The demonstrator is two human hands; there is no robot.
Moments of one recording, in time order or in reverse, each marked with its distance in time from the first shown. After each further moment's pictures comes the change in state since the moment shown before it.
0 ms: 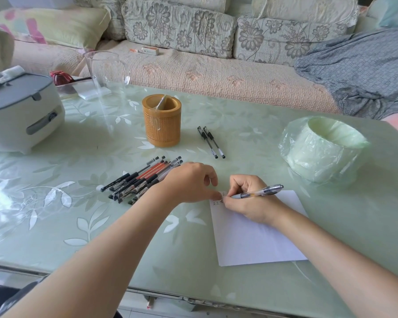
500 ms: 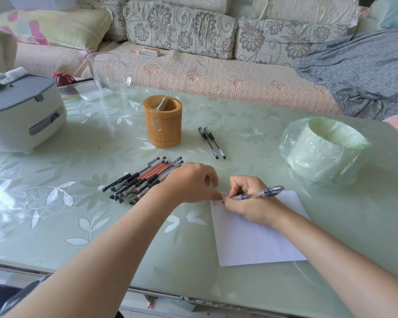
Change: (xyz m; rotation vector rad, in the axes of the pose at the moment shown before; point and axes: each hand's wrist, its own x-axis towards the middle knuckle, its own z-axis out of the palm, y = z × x) left_hand 0.001 -0.001 0.000 -0.008 -0.005 -0.004; right_hand -0.002 -0.002 0.001 -0.023 0.006 -0.010
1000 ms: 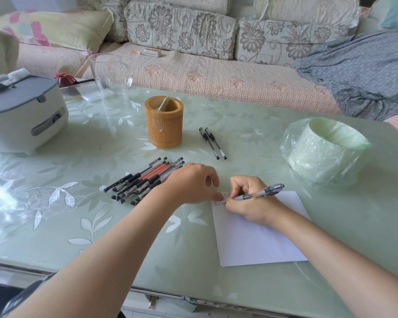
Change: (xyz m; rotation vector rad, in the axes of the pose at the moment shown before) left_hand -0.001 -0.001 0.000 -0.010 0.007 0.009; right_hand 0.001 -0.001 0.001 -0.027 0.002 0.014
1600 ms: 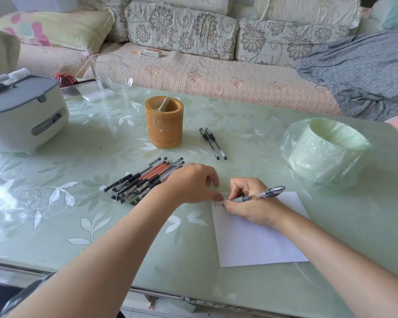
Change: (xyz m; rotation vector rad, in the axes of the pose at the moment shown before) left_hand 0.001 -0.001 0.000 -0.015 -0.009 0.001; right_hand -0.001 0.001 -0.002 0.033 -0.046 -0.011
